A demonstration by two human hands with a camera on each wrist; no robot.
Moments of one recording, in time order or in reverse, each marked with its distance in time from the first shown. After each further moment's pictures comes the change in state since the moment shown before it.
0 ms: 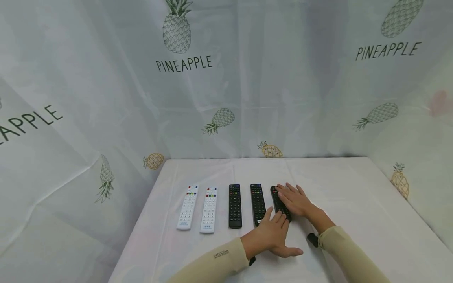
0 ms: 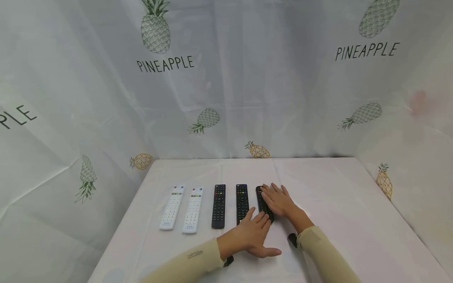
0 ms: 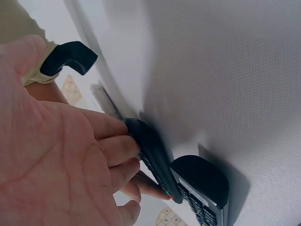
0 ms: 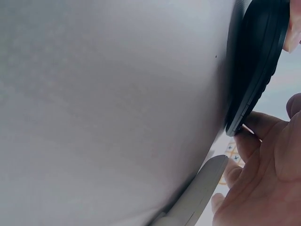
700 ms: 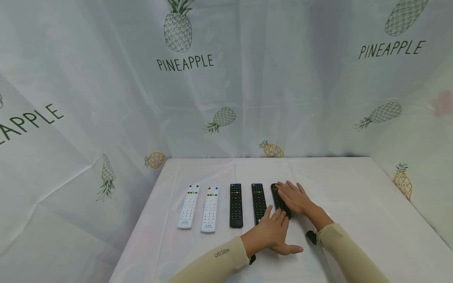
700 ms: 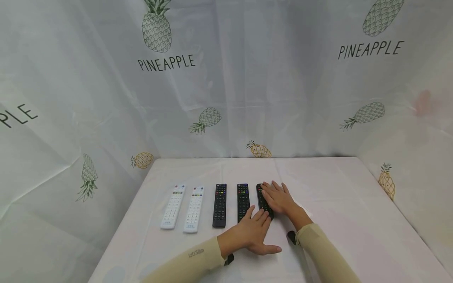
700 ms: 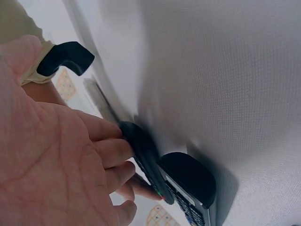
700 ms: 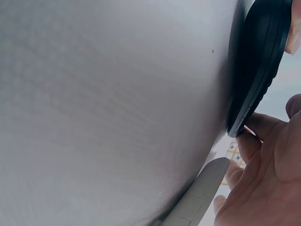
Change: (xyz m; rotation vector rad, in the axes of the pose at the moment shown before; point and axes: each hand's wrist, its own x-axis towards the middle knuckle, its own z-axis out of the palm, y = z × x) left_hand -0.001 -0.004 -0.002 0.010 0.041 -0.017; right_hand 0.010 0.001 0.002 -0.016 0.017 0.001
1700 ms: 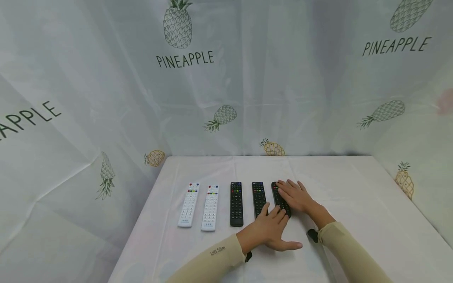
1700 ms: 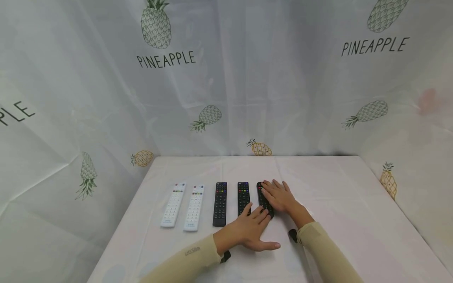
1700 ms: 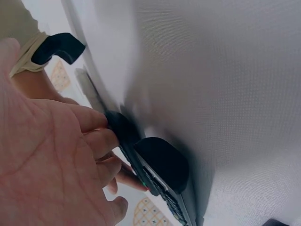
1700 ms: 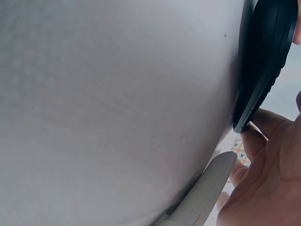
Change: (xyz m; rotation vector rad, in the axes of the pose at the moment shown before) left_hand 0.002 -0.017 0.009 -0.105 -0.002 0.043; right_hand 0.004 0.005 0.000 -0.037 -0.023 -0.028
